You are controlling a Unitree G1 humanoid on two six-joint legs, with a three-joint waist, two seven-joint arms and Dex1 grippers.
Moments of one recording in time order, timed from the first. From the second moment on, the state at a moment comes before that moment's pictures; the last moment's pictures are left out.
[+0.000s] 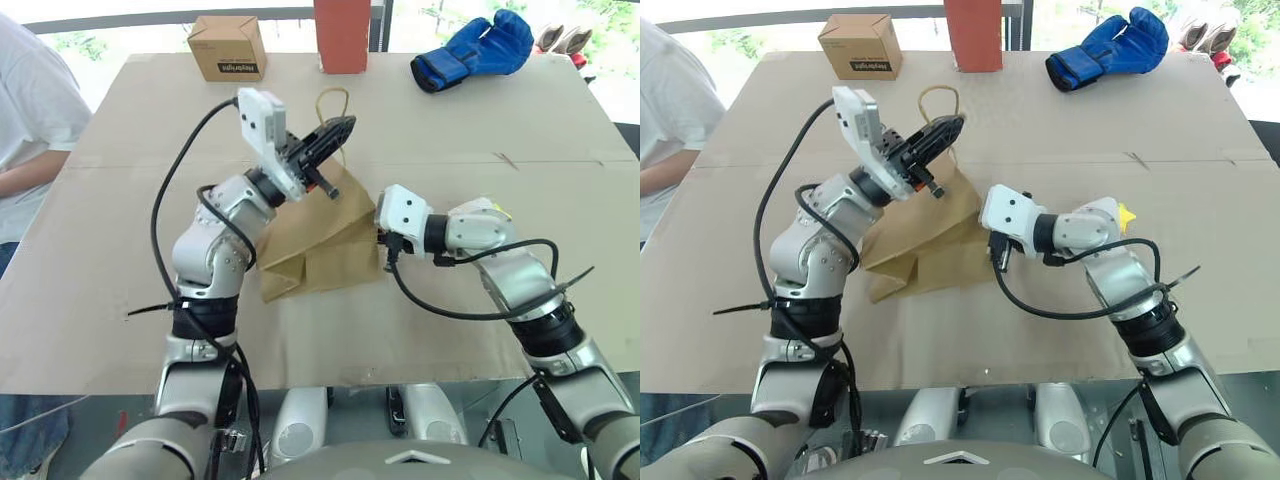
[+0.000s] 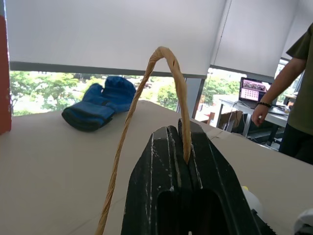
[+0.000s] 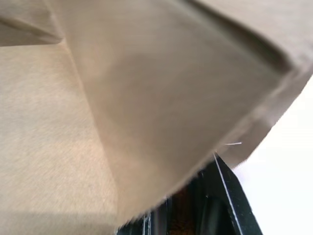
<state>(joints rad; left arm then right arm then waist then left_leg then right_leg) -0.62 0.30 0.05 -0.10 -0.58 0.41 -0.63 -0.55 -0.39 0.34 -0.21 0.06 0.40 0.88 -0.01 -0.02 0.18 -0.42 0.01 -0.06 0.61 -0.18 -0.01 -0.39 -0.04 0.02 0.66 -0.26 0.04</state>
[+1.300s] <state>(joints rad) -0.48 0.44 0.01 -0.23 -0.55 0.35 -0.91 -0.58 -0.23 0.42 0.10 0.02 0.24 0.77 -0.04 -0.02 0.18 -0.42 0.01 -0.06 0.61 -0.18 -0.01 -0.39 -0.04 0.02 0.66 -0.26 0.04</state>
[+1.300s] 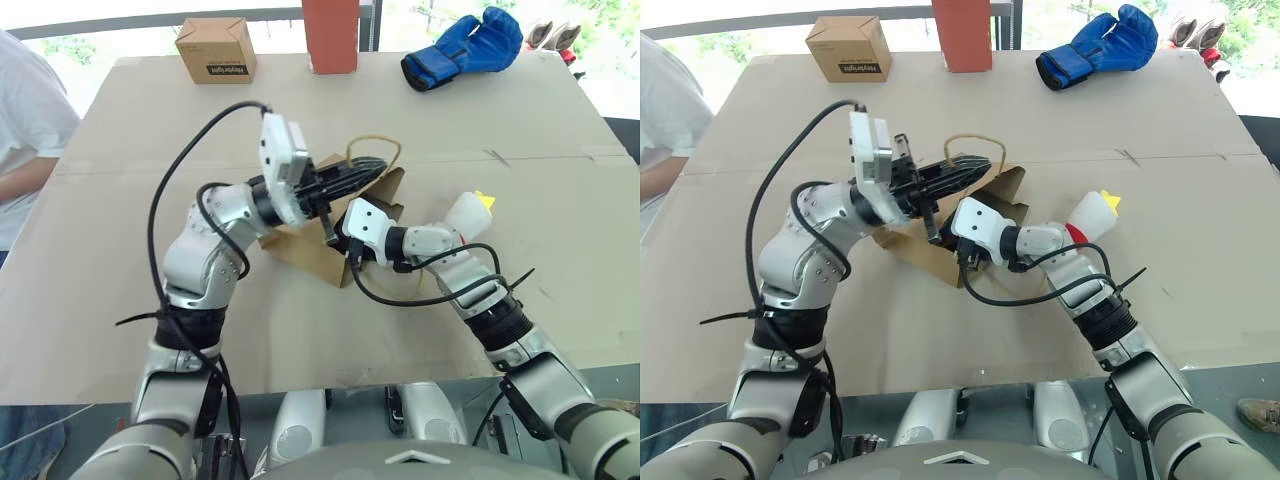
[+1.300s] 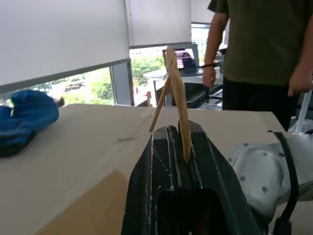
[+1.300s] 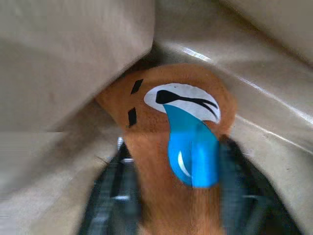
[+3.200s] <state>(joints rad) -0.51 0.35 0.16 -0.17 -0.84 0.50 -0.82 -0.62 -0.35 0.31 -0.10 0.17 0.40 0.77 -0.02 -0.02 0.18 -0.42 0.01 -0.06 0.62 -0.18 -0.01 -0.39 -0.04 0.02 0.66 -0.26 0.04</state>
